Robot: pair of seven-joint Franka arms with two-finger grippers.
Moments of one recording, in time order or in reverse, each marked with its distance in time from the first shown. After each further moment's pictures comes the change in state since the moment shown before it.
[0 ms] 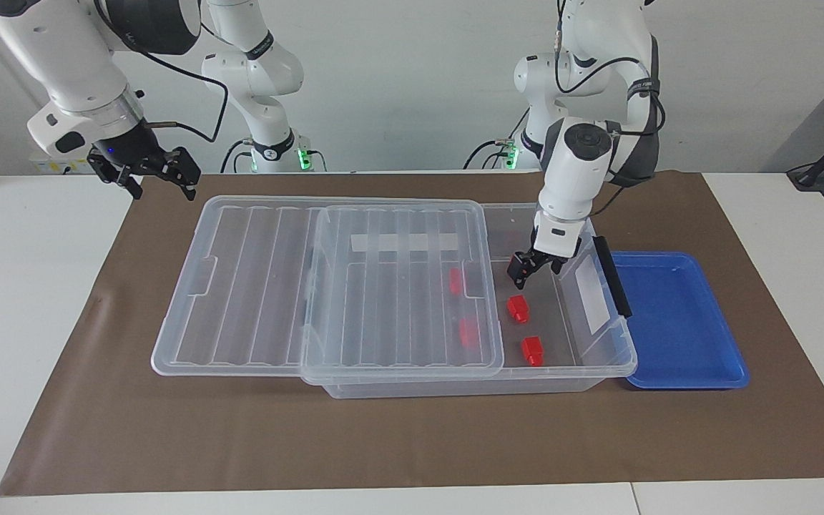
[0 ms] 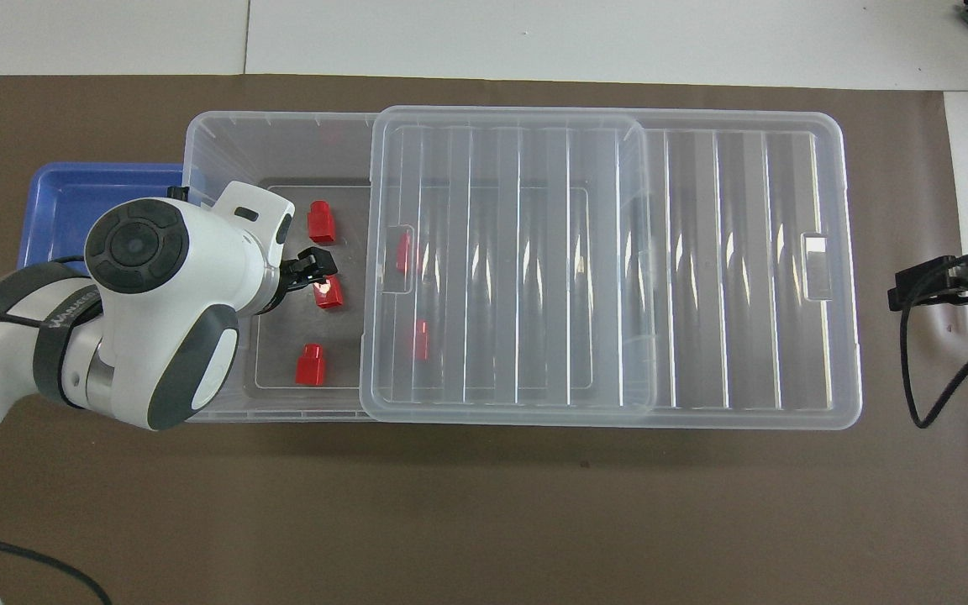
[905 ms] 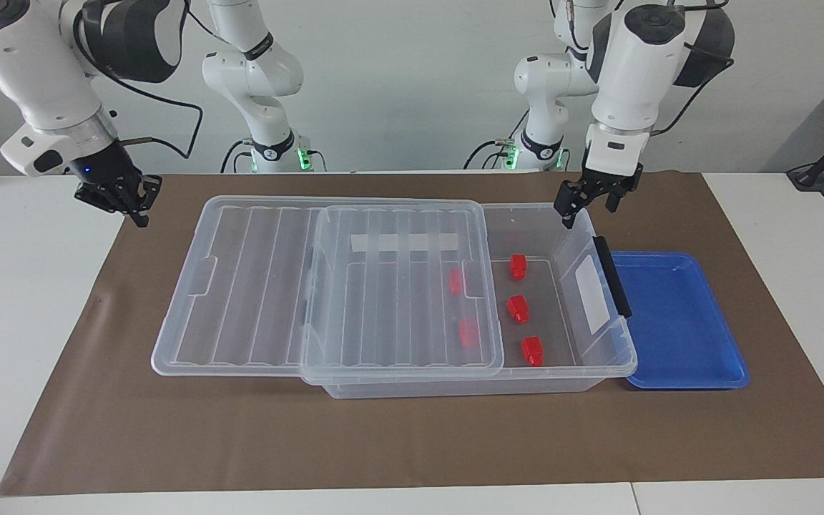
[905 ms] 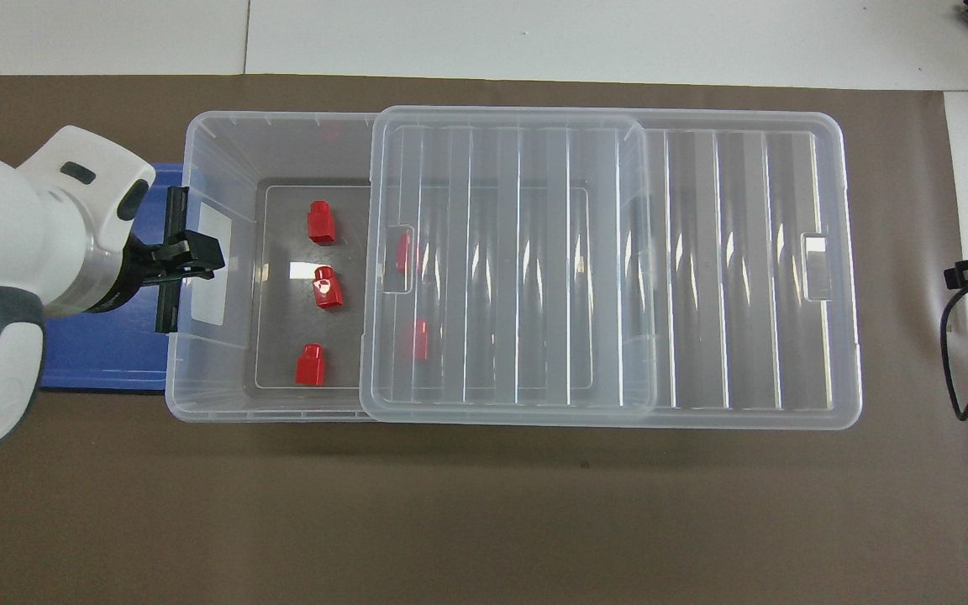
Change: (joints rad) left arm 0.098 -0.169 0.027 0.208 0.008 -0.375 0.278; right arm -0.110 0.021 -0.004 -0.119 -0.001 0.256 -0.328
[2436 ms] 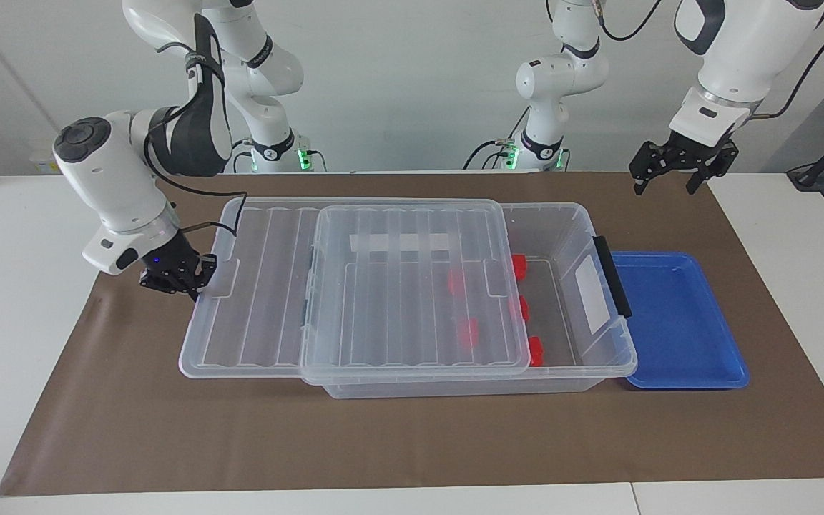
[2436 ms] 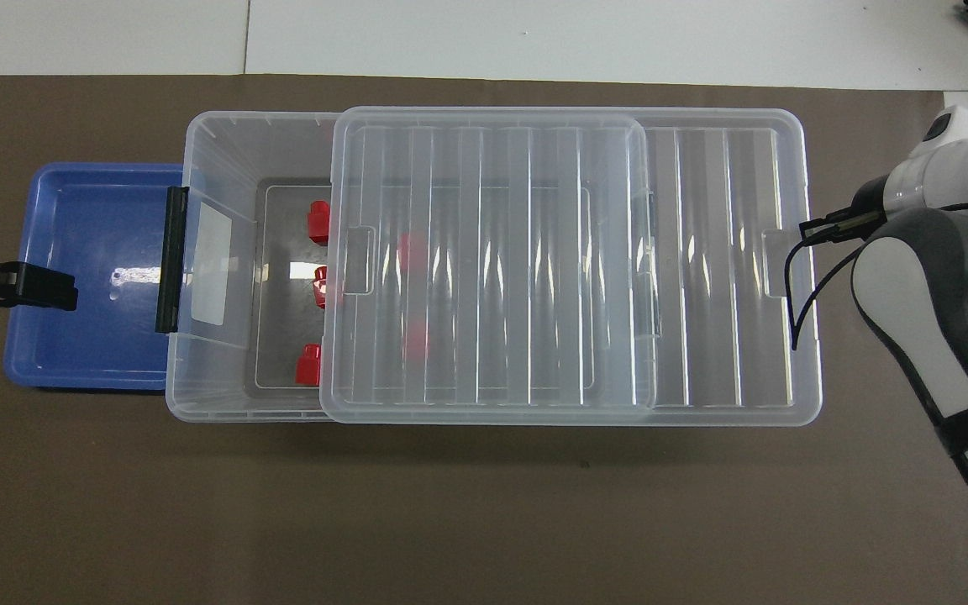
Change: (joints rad) left arm 0.157 -0.016 0.039 0.081 -0.068 -0.160 0.535; right arm 0.121 0.200 0.027 -0.015 0.084 0.243 0.065
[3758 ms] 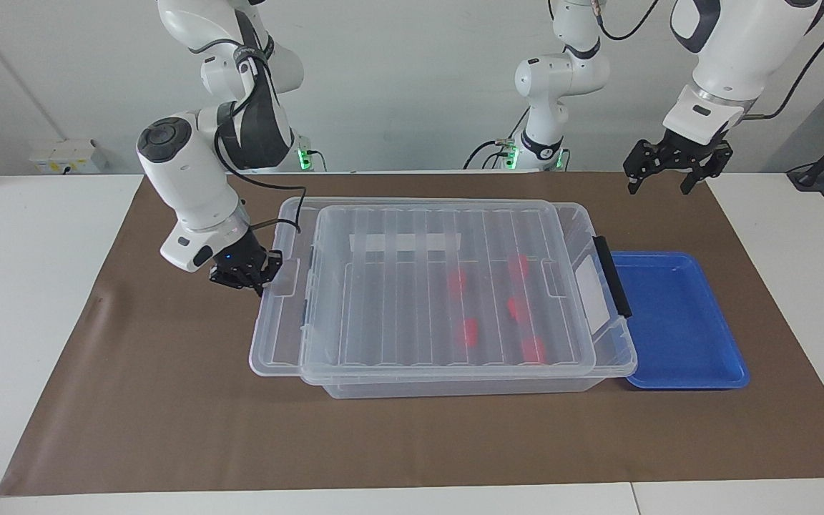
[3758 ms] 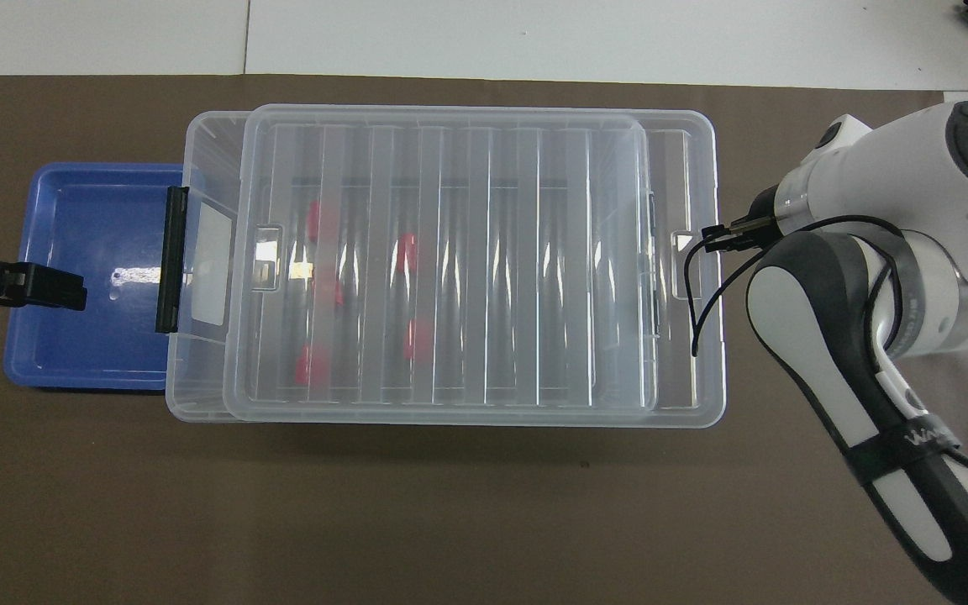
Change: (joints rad) left arm -0.118 0.000 0.104 0.001 -0.004 0.003 0.003; right arm 0.150 0.005 0.002 -0.001 0.045 0.000 0.163
